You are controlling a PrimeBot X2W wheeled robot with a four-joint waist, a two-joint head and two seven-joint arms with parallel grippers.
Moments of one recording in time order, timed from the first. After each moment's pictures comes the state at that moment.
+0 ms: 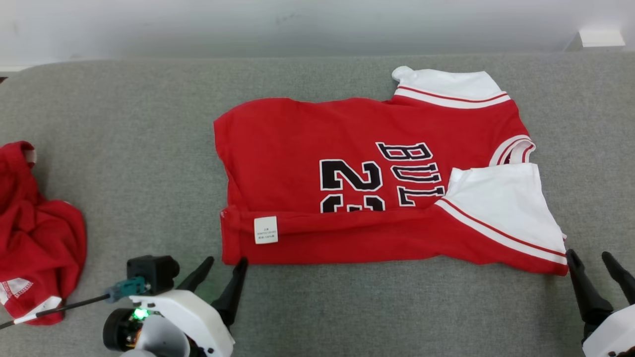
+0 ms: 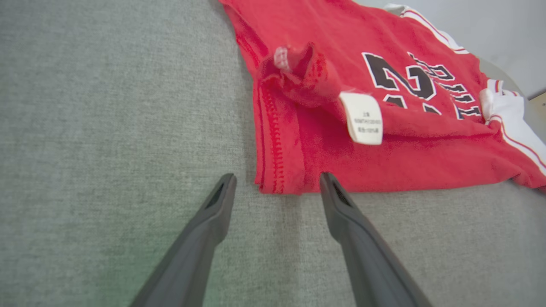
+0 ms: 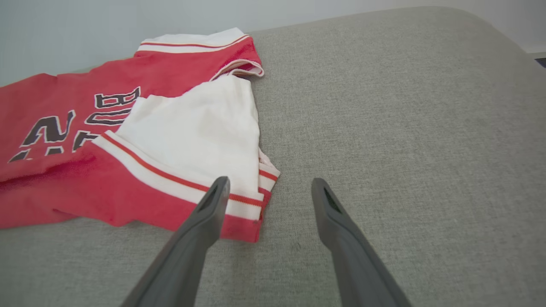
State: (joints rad) left arm -0.17 0.31 -0.34 0.03 -0.61 0.10 0.20; right arm -0.05 -0.23 -0.10 -0.02 0.53 0.13 0.31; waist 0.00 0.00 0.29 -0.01
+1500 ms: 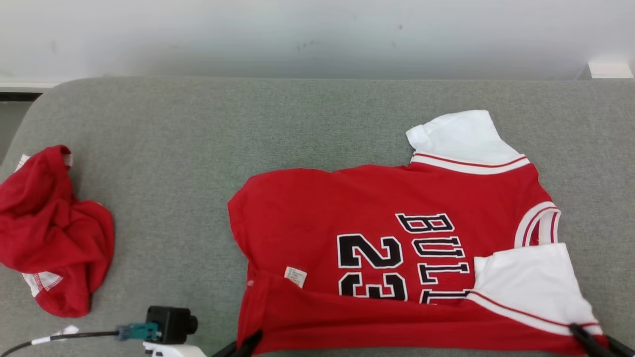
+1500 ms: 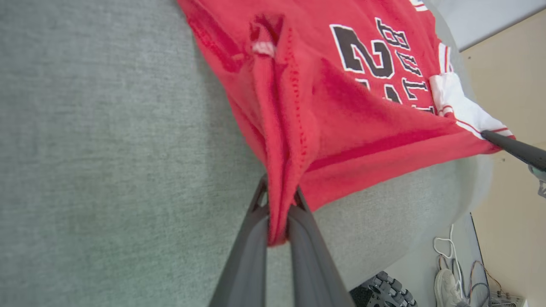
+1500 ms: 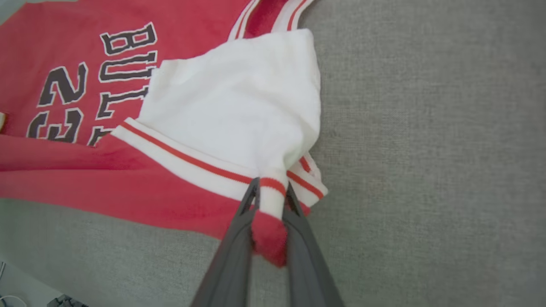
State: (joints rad) left arm 0.00 0.38 -0.38 -0.11 -0.79 0.04 0.38; right arm 0.12 -0.46 -0.02 -0.11 0.81 0.13 0.60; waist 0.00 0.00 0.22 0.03
